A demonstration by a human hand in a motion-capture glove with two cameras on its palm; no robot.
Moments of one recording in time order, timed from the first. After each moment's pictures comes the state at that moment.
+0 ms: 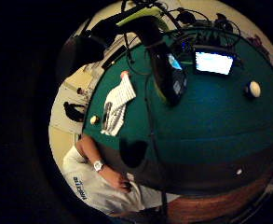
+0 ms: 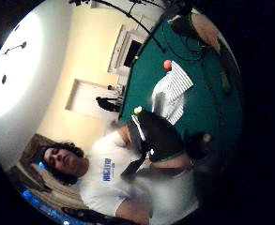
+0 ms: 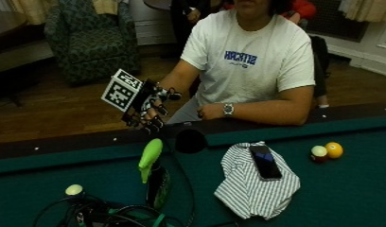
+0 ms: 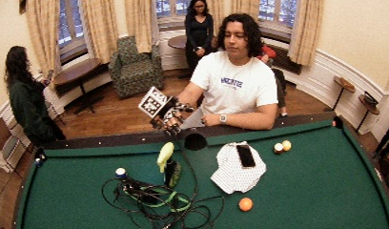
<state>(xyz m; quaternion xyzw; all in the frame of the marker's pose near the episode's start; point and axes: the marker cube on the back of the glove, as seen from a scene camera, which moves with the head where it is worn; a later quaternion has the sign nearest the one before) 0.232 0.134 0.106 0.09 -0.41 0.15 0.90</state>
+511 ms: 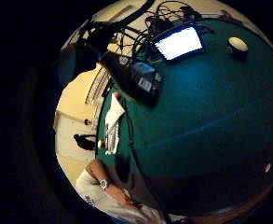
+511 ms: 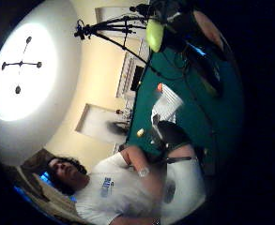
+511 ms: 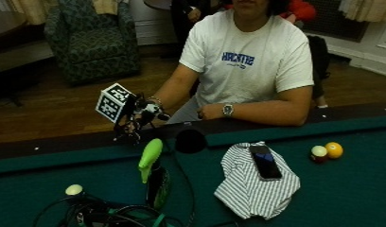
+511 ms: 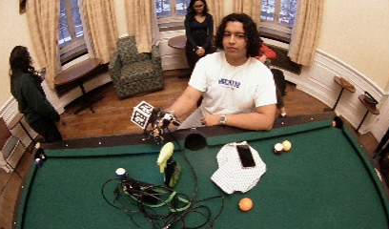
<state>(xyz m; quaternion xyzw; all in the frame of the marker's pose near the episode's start) 0.270 0.163 0.156 0.17 -0.44 0.29 0.83</state>
